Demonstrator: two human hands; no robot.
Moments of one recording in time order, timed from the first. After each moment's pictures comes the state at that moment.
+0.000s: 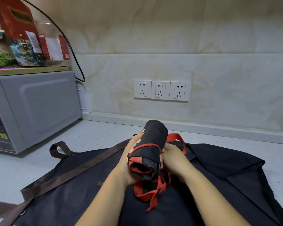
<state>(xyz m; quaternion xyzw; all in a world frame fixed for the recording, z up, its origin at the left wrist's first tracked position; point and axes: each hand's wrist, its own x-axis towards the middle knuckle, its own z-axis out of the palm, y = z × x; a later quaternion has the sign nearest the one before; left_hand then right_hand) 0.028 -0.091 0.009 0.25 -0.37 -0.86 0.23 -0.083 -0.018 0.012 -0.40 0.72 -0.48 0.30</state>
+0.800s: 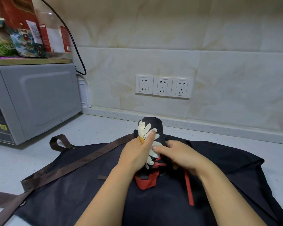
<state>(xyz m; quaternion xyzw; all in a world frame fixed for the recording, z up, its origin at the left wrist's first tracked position) 0.022 -0.102 0.001 0.35 -0.78 -0.45 0.27 -0.097 -0.001 0.032 -0.46 0.75 -0.35 0.31</state>
